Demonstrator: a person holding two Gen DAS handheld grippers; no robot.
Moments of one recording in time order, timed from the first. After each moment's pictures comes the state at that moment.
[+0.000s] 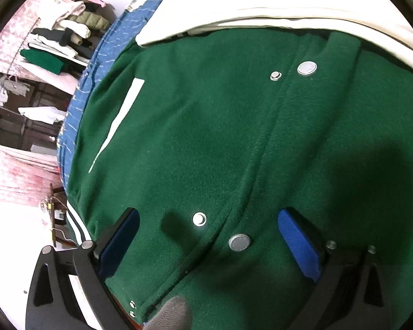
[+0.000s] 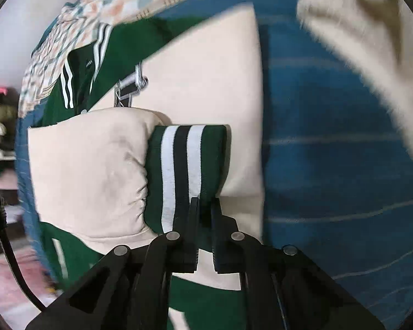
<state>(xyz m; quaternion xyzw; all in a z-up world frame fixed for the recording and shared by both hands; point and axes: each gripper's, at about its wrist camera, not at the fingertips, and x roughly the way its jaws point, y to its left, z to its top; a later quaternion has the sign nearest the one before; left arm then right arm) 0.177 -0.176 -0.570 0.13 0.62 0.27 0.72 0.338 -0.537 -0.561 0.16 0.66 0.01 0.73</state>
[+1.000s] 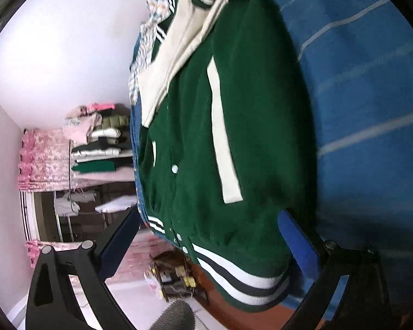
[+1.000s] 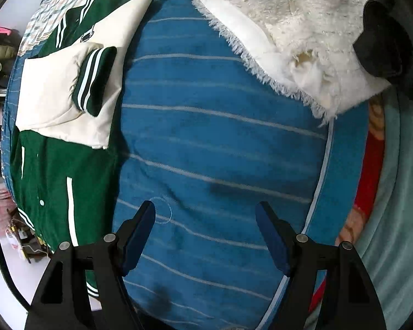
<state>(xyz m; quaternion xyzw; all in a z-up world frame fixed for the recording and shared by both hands) 0.045 -0.437 -0.572 0.46 0.57 0.23 0.64 0.211 -0.721 -0.522 0.10 0.73 0.07 0.68</state>
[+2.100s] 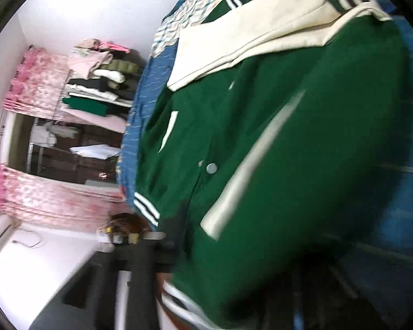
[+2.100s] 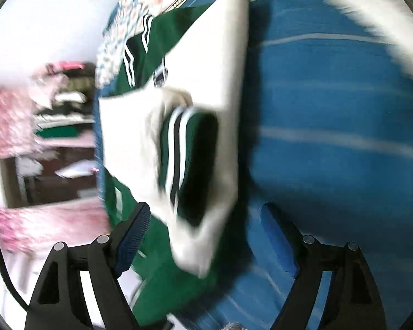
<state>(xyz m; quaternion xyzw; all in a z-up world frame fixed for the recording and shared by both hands) 0.095 -0.345 -0.512 0.29 0.56 0.31 0.71 0.337 -0.636 -0.622 0.38 0.65 0.26 0.60</state>
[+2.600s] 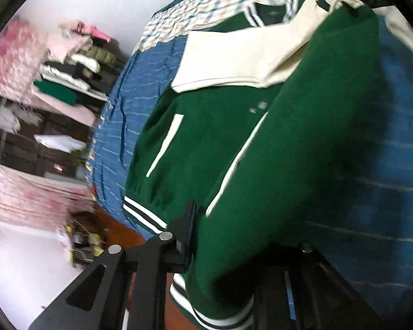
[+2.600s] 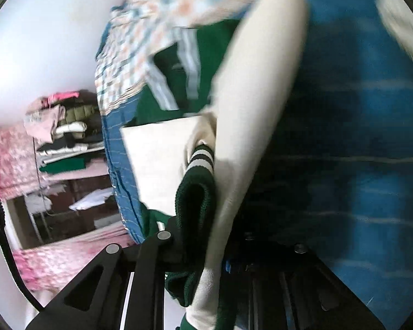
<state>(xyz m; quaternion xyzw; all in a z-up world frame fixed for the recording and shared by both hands) 0.098 -0.256 -0.424 0.17 0.58 0.24 0.76 0.381 -0.522 -0.484 0.38 0.65 0.20 0.63</state>
